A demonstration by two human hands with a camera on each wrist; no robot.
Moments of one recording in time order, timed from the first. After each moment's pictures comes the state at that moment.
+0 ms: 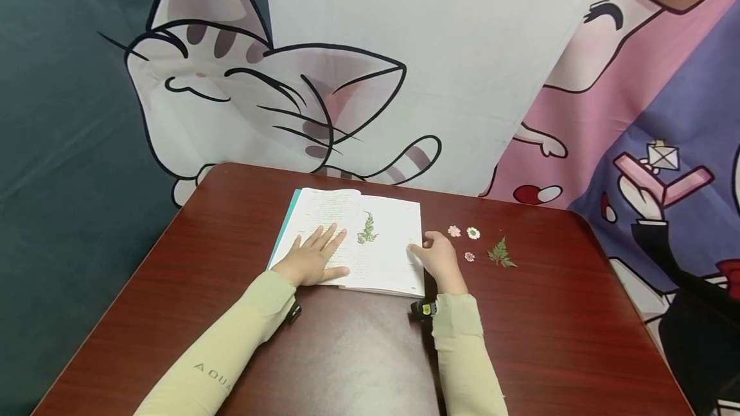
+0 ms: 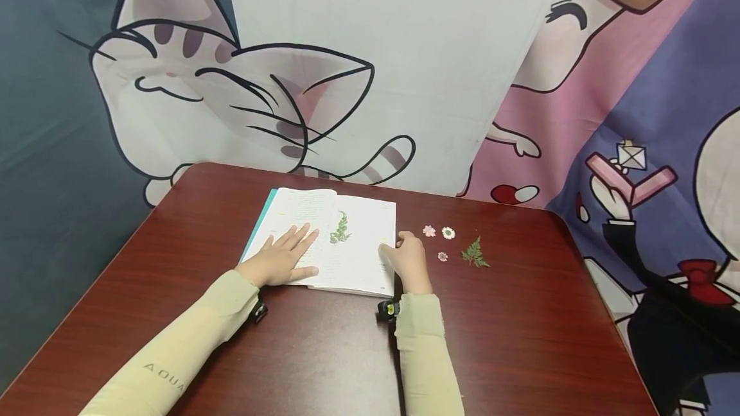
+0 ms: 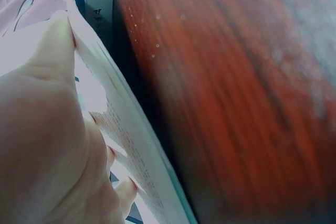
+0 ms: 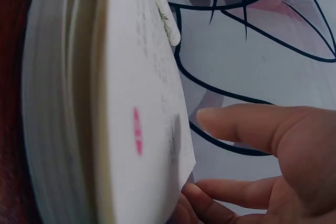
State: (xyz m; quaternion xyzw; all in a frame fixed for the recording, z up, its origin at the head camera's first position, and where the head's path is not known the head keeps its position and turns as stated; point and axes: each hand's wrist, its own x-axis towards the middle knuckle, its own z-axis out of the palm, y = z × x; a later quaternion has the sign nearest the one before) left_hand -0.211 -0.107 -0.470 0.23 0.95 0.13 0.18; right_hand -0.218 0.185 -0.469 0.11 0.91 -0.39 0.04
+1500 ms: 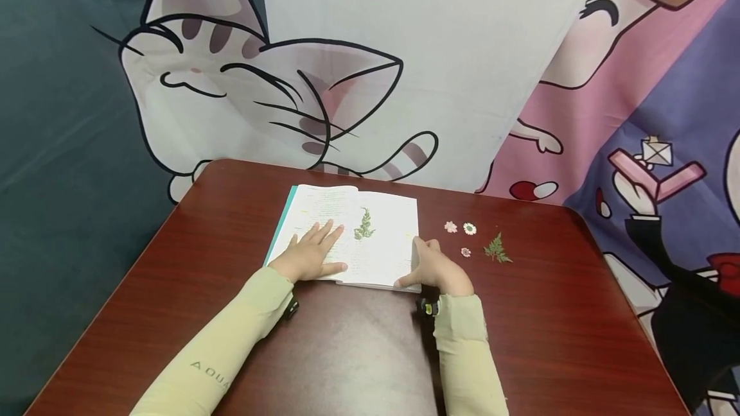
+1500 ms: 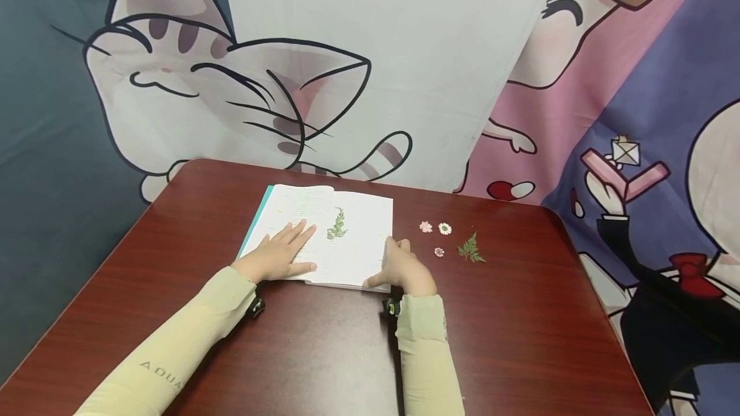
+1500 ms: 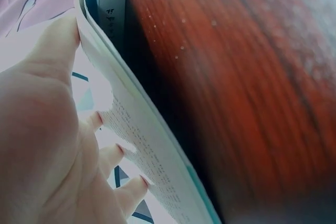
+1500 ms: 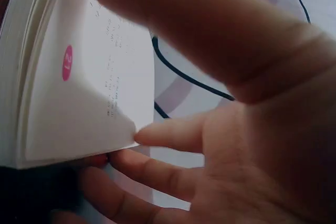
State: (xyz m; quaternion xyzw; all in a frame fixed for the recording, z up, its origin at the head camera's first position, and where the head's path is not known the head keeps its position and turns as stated) left_hand -0.211 -0.104 -0.470 0.21 0.95 0.16 0.17; right_hand -0.193 0.186 -0.443 -0.05 0.94 -0.29 0.20
